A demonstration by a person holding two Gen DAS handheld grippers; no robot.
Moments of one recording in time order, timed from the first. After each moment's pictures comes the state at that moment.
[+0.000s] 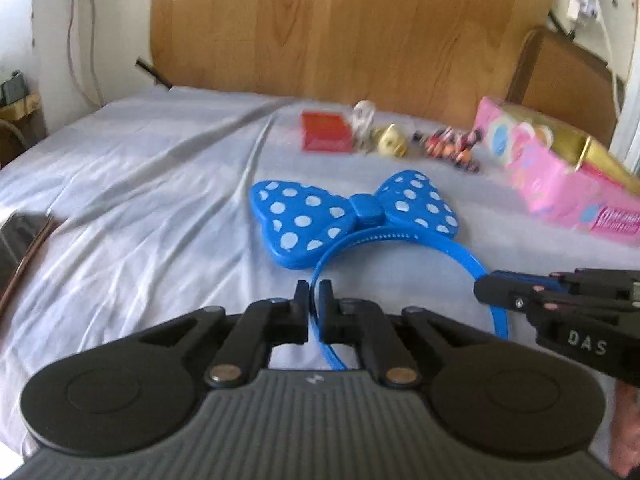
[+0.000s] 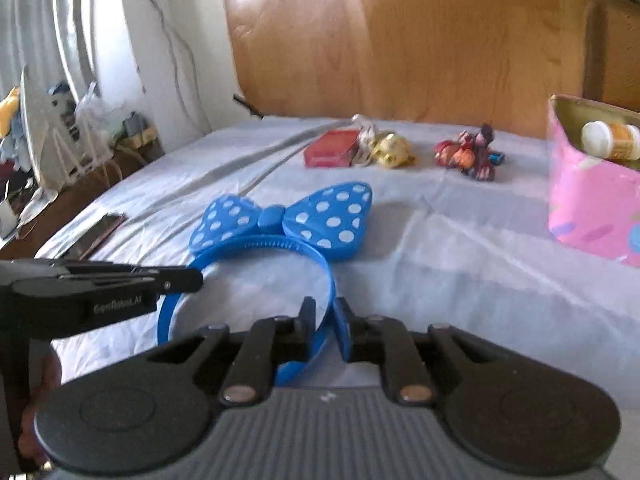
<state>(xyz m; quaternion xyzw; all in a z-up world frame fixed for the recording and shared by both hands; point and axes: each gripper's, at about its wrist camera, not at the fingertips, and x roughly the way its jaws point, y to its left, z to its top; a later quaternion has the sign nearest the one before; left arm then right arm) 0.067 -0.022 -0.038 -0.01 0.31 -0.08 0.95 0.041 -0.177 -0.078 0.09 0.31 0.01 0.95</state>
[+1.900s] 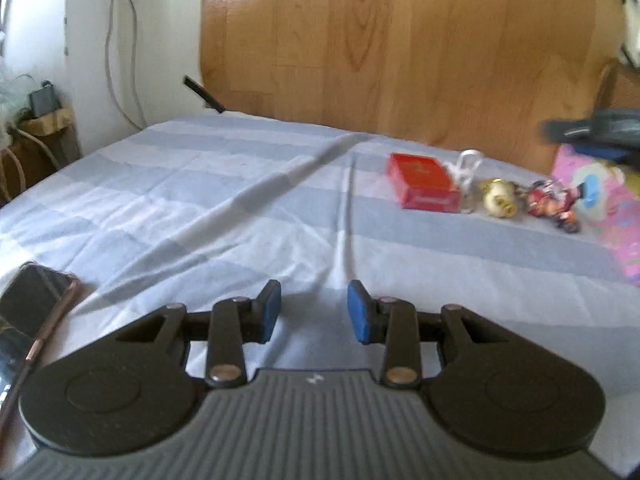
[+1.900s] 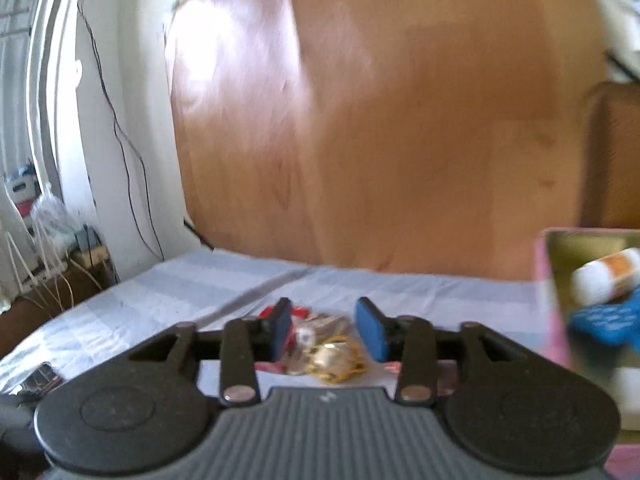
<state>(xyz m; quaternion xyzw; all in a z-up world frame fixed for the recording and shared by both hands) 0.124 0.033 -0.049 -0.02 0.27 -0.01 0.96 0.173 -0.223 -0.028 0.09 0.19 -0.03 0.98</state>
